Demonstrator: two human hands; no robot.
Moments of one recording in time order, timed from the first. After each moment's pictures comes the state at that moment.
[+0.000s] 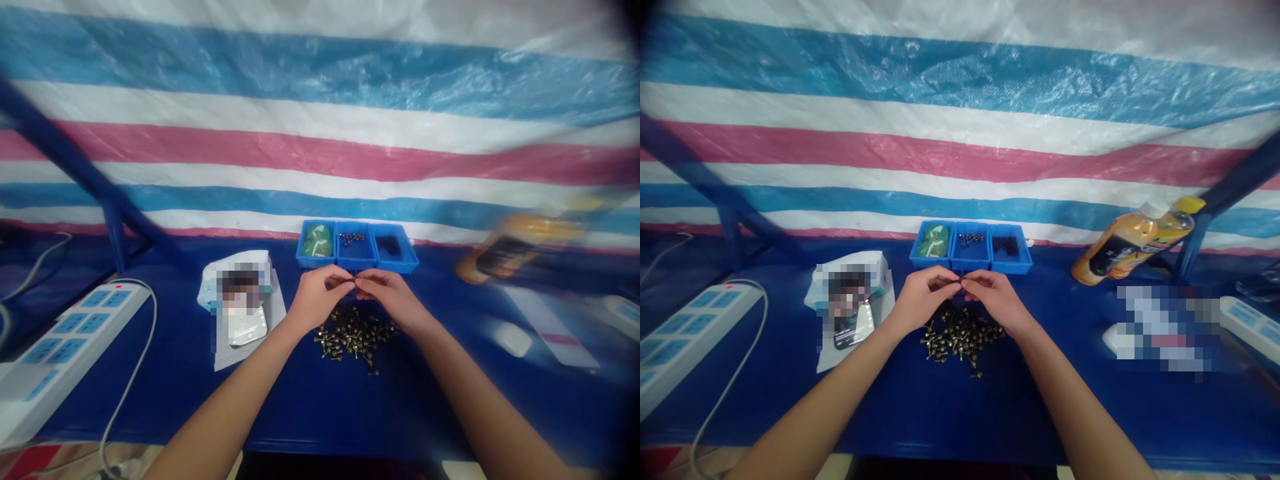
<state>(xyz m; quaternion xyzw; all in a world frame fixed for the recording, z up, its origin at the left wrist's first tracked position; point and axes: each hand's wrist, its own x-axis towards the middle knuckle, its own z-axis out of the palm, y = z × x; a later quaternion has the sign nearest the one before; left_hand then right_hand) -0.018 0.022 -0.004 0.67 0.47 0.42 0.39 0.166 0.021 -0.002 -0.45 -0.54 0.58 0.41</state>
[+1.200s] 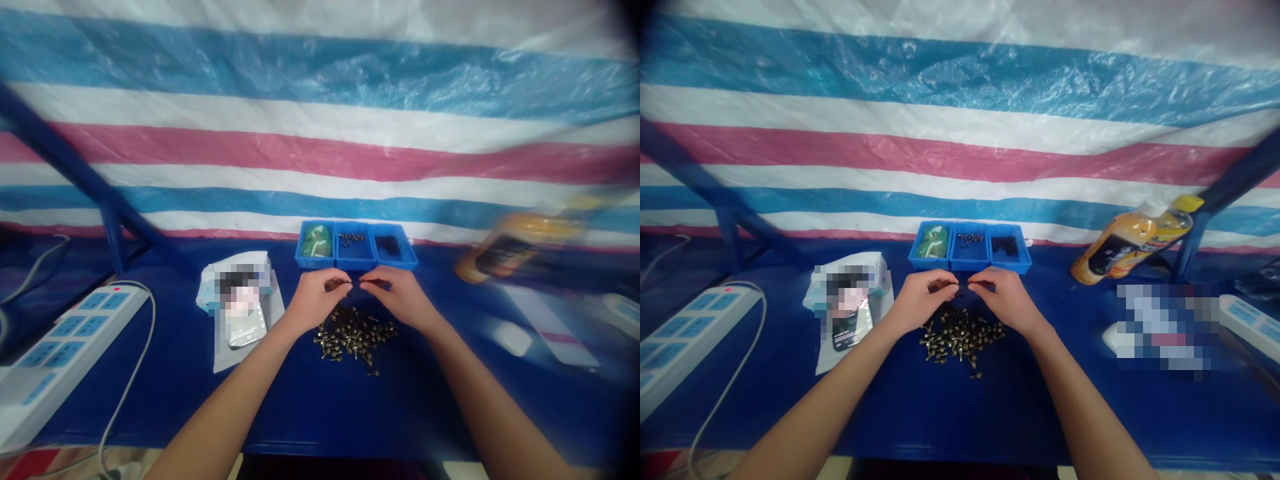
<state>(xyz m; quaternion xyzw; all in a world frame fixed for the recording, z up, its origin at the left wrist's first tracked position) -0.024 0.023 -0.004 0.71 0.45 0.38 0.39 0.189 0.026 -0.003 -0.46 -0.75 0.29 0.37</state>
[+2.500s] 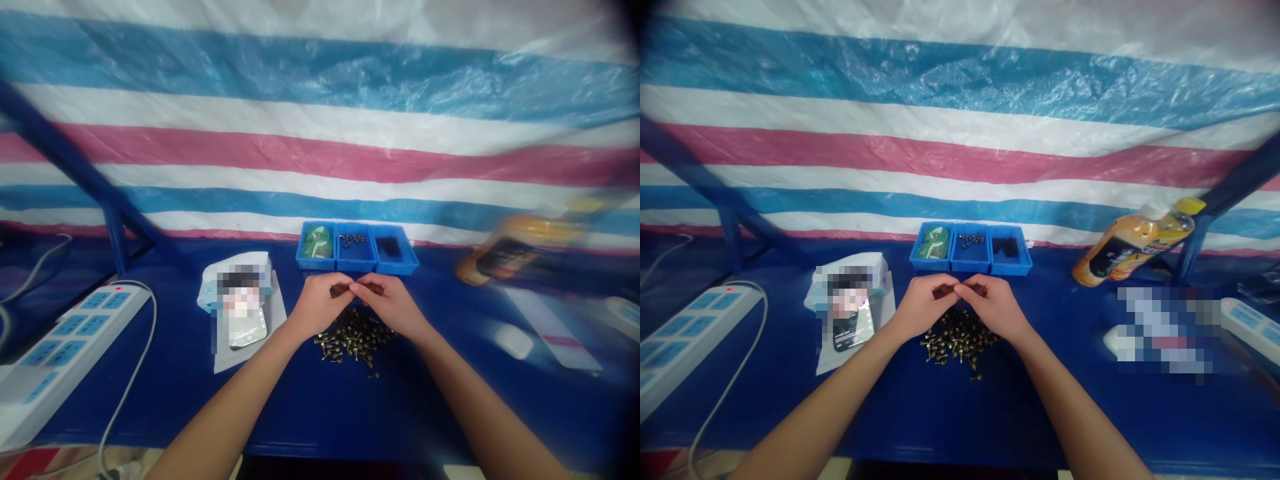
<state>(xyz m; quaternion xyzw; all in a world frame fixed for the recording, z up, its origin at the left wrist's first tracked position) -0.017 0.015 0.005 0.75 0.44 0.37 0.33 0.165 0.012 0.001 -0.50 -0.67 0.41 0.36</state>
